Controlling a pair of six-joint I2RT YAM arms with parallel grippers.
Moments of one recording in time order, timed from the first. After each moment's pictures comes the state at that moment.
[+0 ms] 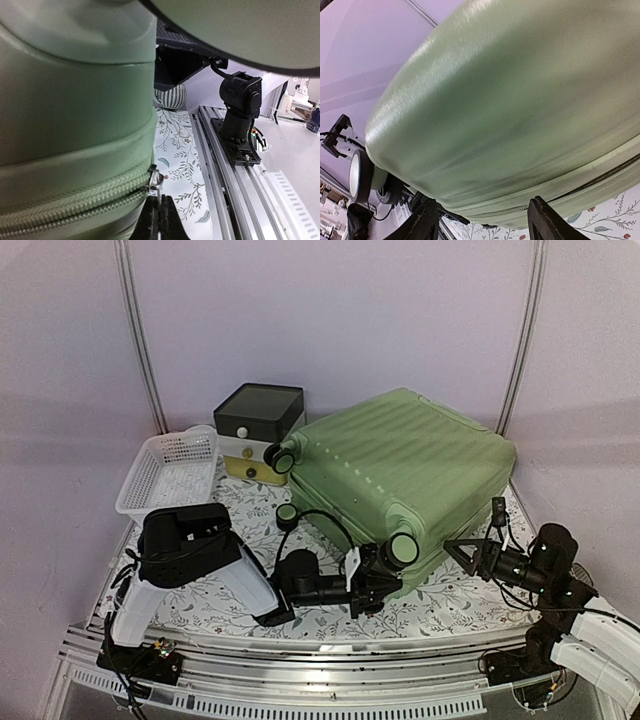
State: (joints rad) left arm -1.17 2.29 0.95 1.40 0.35 -0.14; right arm 0.44 0.49 0.16 0.15 -0.47 0.66
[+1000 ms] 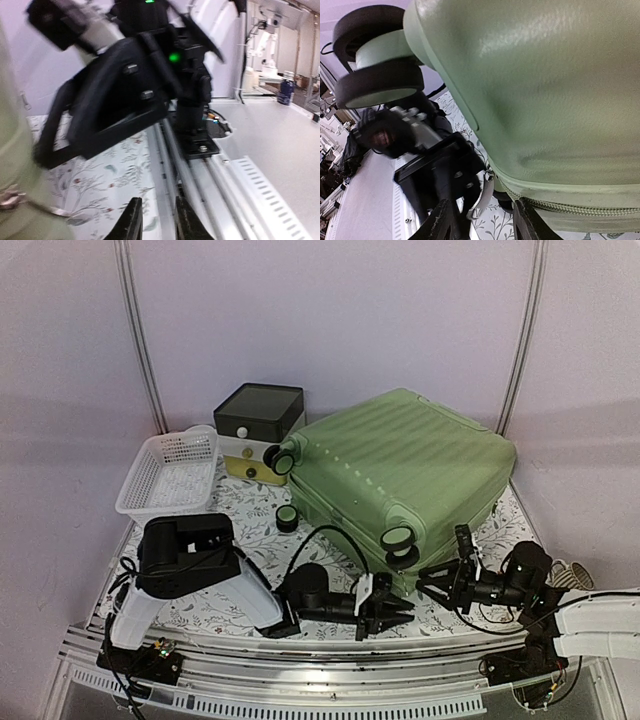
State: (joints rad) left arm -1.24 2.28 0.97 1.36 0.42 -0.03; right arm 0.68 0.85 0.01 0.69 -0.56 0.41
